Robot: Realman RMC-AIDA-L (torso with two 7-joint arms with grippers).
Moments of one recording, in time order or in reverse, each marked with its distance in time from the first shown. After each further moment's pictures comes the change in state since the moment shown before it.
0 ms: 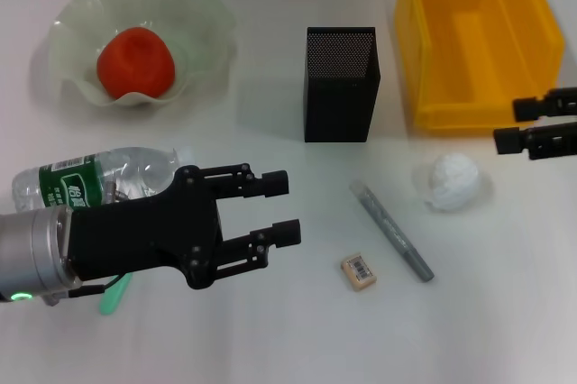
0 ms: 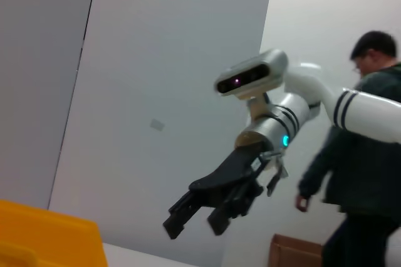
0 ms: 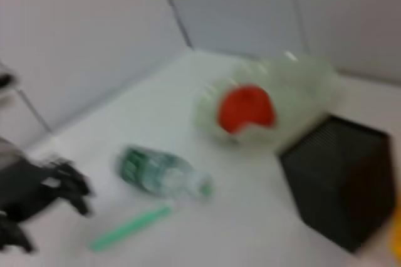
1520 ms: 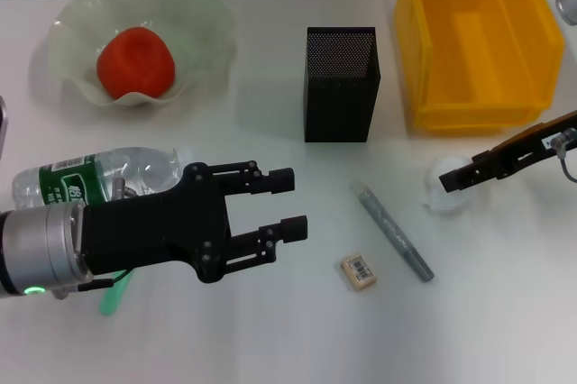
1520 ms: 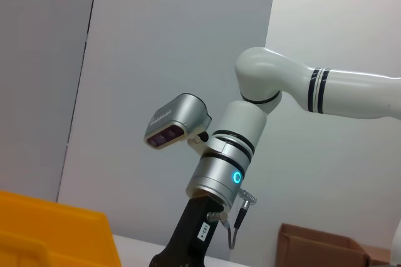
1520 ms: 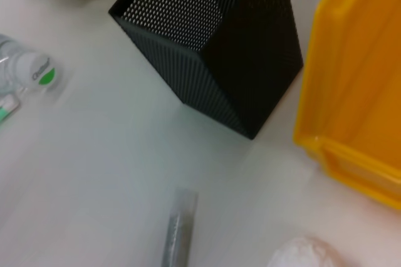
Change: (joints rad) left arm -0.021 -0.001 0.013 -0.023 -0.002 -0.042 0.028; right arm 0.208 0.024 -0.201 0.342 -0.403 0.344 0.177
